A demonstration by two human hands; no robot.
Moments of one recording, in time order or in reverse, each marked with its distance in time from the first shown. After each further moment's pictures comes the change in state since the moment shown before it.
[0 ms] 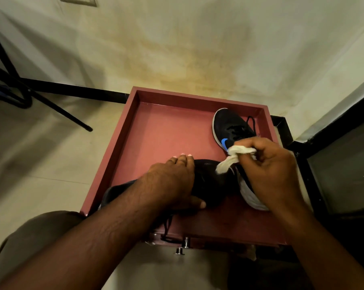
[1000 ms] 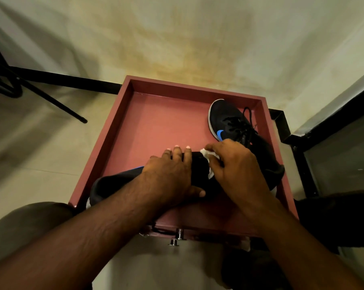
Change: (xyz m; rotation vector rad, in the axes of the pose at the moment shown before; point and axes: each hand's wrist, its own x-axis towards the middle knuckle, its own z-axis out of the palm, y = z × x) left_hand 0.003 0.015 0.011 0.047 0.107 -0.049; right_hand -0.006 0.008 0.038 -0.391 -0.223 -0.156
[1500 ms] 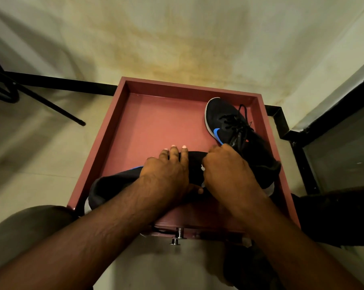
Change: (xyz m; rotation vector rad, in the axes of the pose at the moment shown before) left_hand 0.001 0.007 -0.004 0.047 -0.059 -0.051; right_hand 0.005 -0.027 -0.008 -0.391 -0.372 -0.030
